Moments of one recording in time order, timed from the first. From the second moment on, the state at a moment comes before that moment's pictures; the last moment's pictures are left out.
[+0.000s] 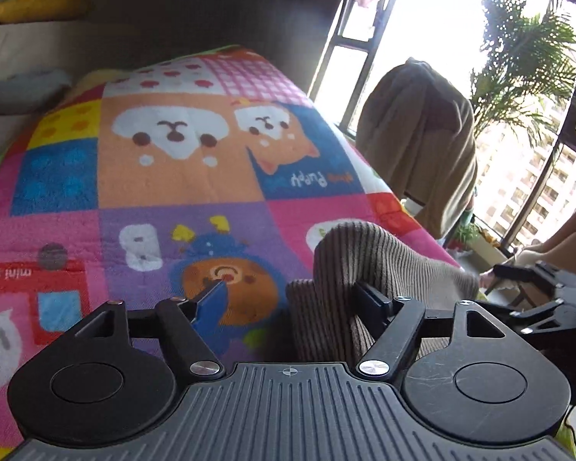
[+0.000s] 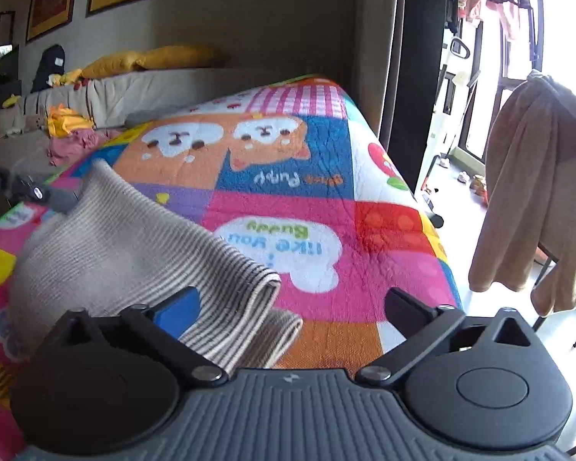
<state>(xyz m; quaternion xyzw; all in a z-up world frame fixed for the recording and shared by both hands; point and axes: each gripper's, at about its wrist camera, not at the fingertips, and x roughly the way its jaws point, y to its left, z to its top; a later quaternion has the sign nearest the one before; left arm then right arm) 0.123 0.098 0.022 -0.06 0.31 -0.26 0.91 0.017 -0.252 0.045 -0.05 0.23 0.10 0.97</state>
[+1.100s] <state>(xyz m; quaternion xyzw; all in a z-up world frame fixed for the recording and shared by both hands) 0.182 0.068 0.003 -0.02 0.36 -0.22 0.91 0.088 -0.292 0.019 0.25 0.32 0.22 0.89</state>
